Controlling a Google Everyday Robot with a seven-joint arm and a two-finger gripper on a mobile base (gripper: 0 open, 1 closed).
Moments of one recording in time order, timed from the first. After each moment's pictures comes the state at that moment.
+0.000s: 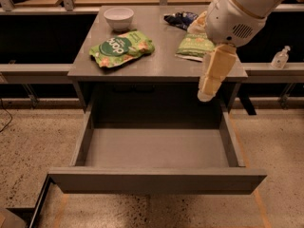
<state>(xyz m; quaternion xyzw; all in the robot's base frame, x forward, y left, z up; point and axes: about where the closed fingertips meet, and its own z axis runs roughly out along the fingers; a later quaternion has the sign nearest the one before) 0.508 -0.098 0.977 -0.70 0.68 0.05 0.22</state>
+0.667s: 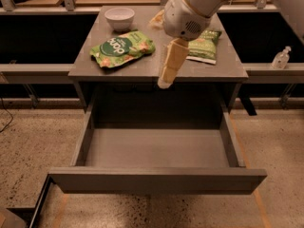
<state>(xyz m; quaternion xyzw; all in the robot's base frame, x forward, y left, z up) 0.565 -0.012 0.962 -0.74 0.61 0.11 0.26</state>
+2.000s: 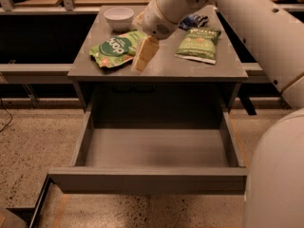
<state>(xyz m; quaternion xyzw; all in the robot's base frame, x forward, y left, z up) 0.664 0.044 0.932 -0.70 0.63 0.13 0.32</state>
